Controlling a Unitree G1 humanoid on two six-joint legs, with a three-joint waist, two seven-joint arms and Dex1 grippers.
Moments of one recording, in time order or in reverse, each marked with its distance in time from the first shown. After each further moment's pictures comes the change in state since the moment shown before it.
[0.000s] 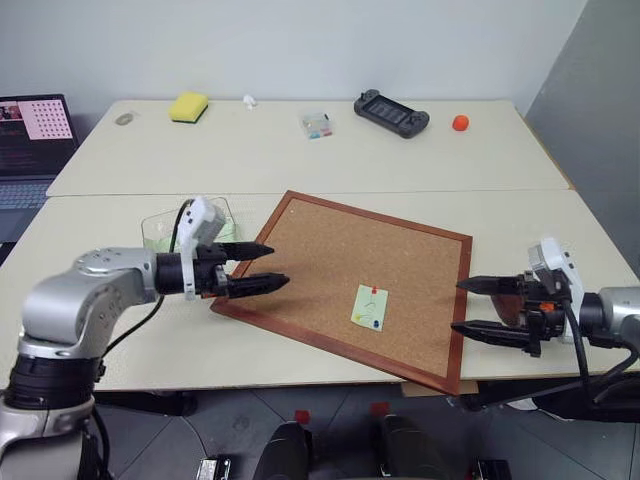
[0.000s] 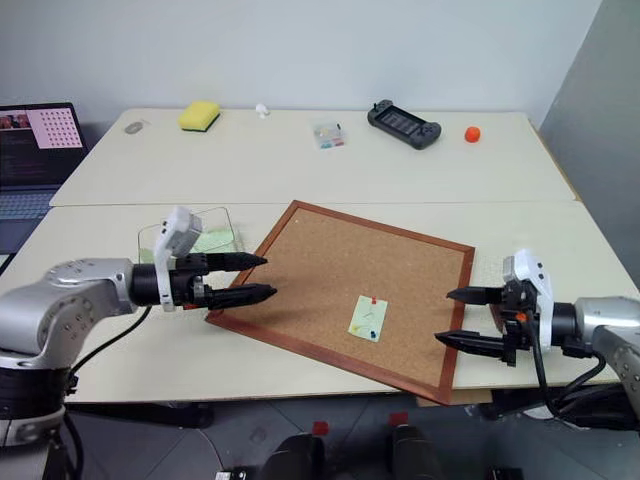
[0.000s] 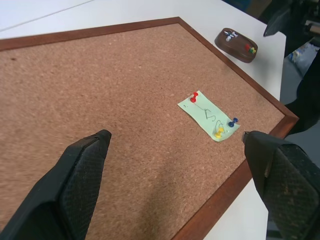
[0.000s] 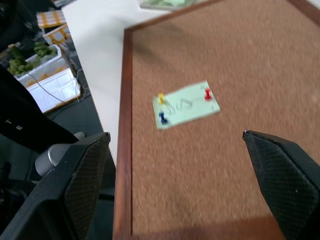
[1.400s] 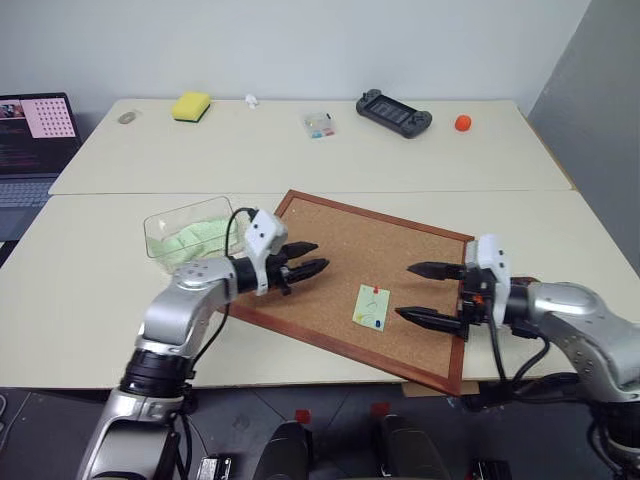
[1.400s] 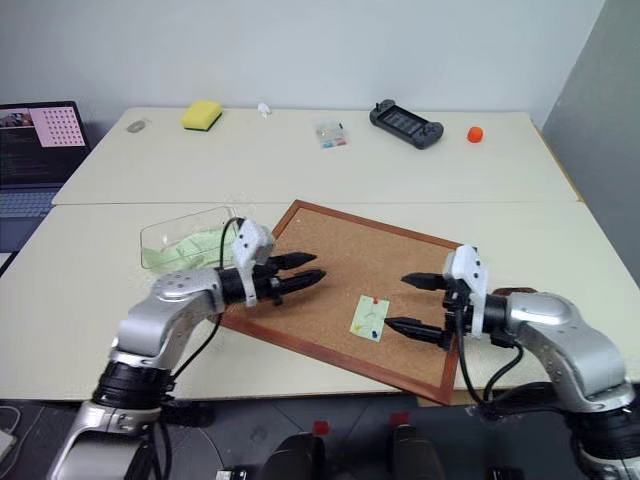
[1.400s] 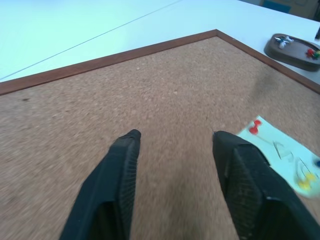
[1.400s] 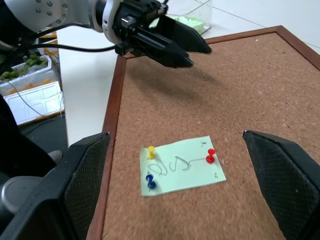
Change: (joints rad) left arm -0.050 -0.369 -0.190 0.162 0.311 -0.346 0.253; right arm -0.107 0.245 0.277 0.040 -0.216 -0.204 -0.193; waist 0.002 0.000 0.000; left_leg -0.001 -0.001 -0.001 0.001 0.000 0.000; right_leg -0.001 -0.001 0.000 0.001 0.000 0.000
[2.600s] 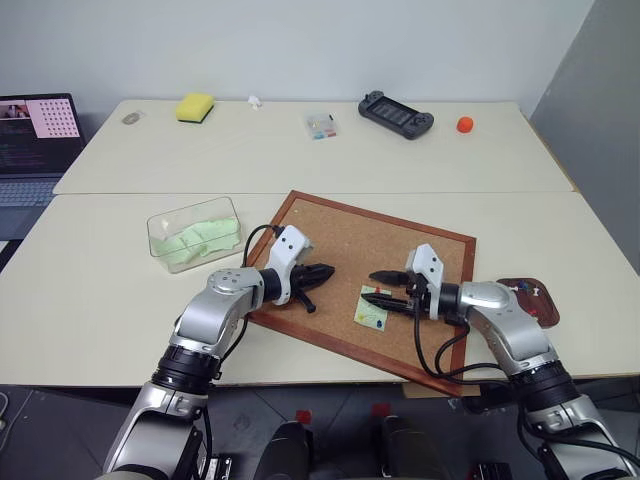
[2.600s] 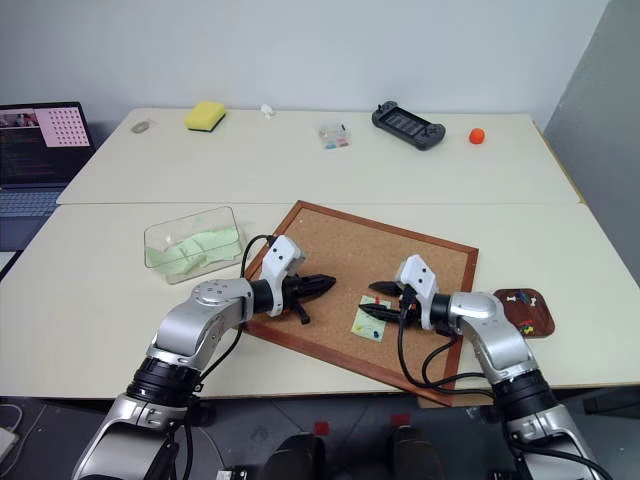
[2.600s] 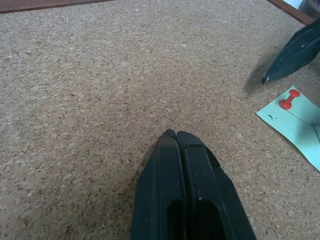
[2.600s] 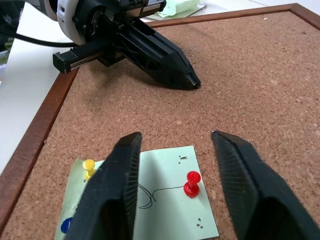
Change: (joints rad) left arm -0.020 -0.074 -0.079 0.082 0.095 0.064 0.078; right arm -0.167 0.248 0.171 0.478 -0.303 -0.356 0.035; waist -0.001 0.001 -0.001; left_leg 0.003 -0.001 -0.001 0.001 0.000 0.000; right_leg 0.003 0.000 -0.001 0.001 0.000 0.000
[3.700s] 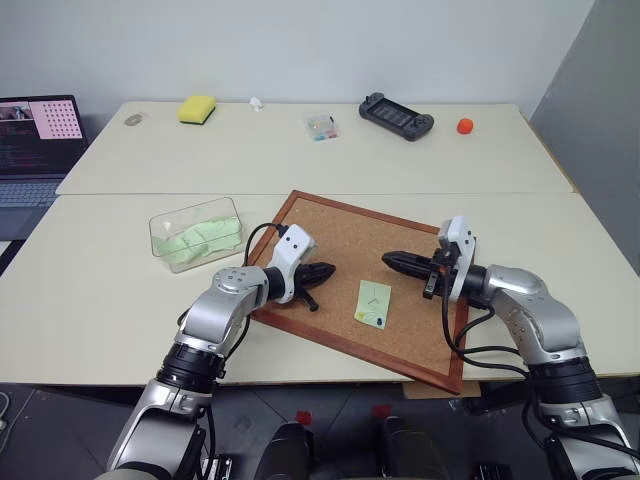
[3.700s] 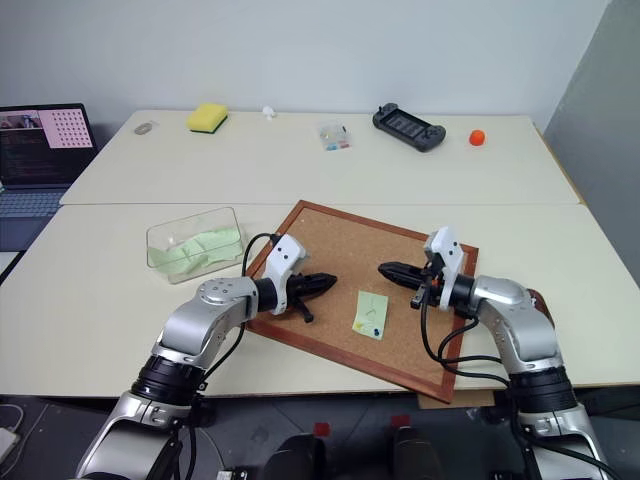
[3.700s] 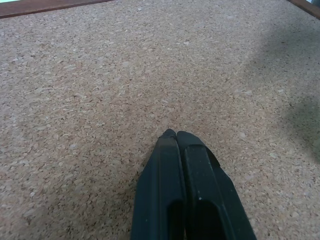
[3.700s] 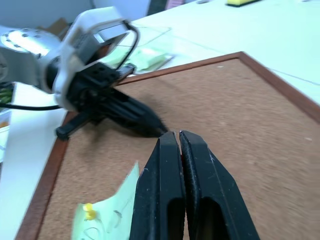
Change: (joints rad) left arm -0.015 -0.018 -0.020 0.007 0.032 0.006 0.033; right arm 0.011 -0.039 -0.241 -0.177 0.168 0.253 -0.110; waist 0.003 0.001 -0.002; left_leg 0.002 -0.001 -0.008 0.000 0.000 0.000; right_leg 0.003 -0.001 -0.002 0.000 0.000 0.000
